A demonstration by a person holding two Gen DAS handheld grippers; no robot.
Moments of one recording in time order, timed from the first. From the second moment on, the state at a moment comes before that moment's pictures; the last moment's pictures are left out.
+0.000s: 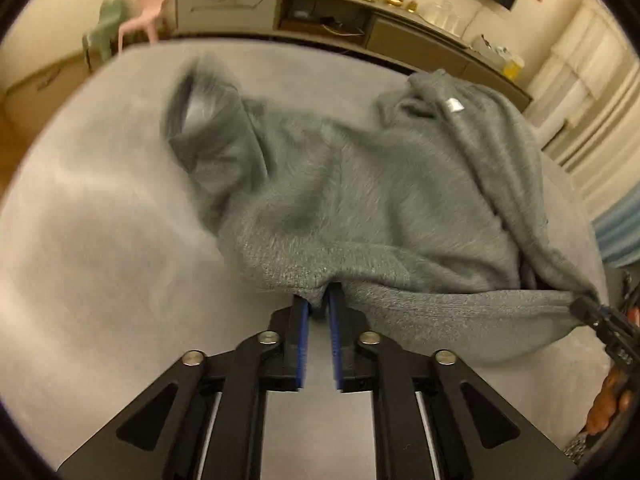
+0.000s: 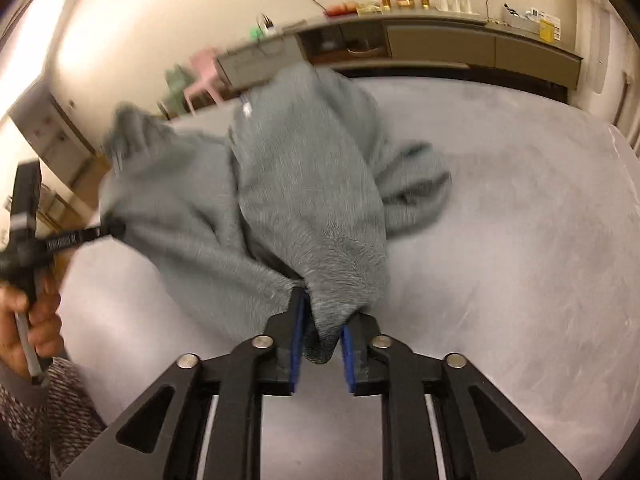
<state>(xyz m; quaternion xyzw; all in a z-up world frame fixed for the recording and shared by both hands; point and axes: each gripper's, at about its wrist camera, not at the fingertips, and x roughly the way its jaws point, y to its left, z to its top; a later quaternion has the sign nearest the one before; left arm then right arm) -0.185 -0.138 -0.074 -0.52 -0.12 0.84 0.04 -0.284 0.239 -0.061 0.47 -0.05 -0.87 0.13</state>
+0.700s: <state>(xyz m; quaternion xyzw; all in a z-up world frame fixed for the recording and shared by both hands) -0.166 -0.166 -0.054 -0.45 -0.20 0.86 0.12 -0.372 0.170 0.021 0.37 -0.03 -0.93 0.07</state>
